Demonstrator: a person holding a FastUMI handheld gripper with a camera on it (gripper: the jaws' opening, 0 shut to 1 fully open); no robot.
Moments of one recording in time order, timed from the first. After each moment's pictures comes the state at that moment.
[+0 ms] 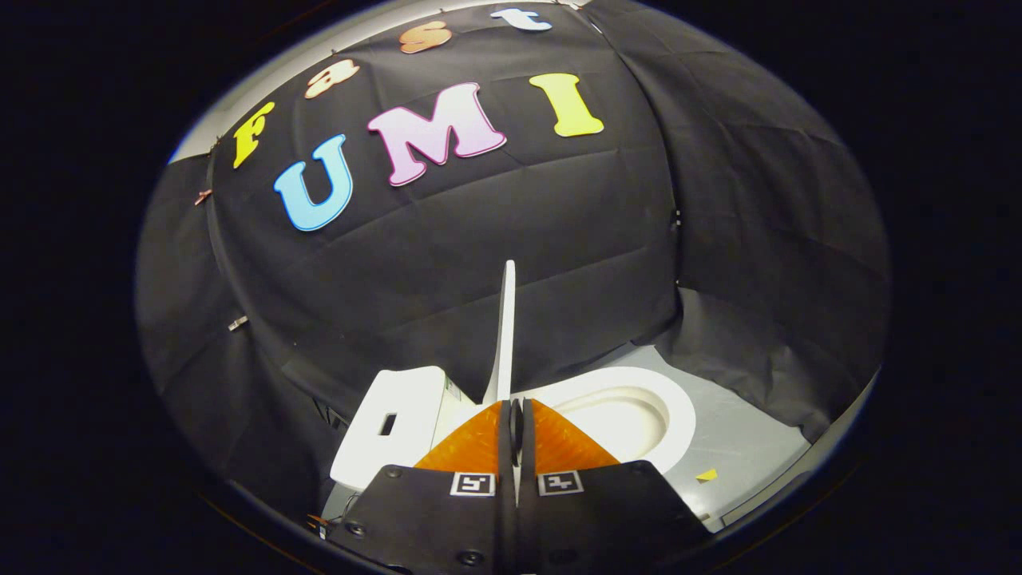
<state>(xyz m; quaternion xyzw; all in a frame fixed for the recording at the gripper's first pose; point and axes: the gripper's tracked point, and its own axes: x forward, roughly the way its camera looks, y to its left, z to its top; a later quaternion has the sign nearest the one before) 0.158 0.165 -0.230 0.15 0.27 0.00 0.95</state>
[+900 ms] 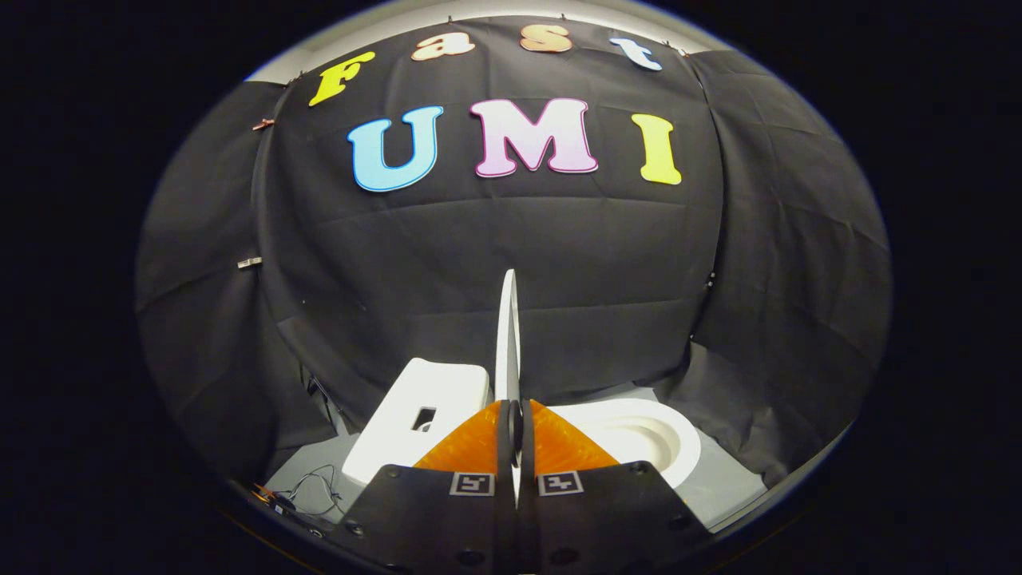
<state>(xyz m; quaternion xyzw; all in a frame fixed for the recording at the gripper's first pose) 0.156 0.295 -0.206 0.03 0.23 0.02 0.97</state>
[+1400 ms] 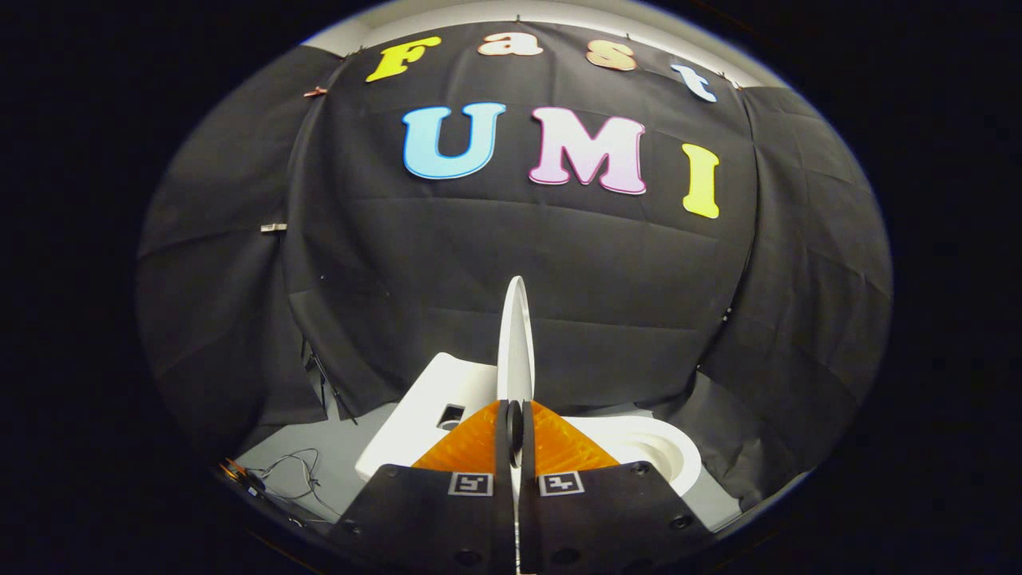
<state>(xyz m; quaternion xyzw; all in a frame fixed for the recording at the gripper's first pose) 0.144 0.370 -0.211 -0.04 0.21 0.06 0.97</state>
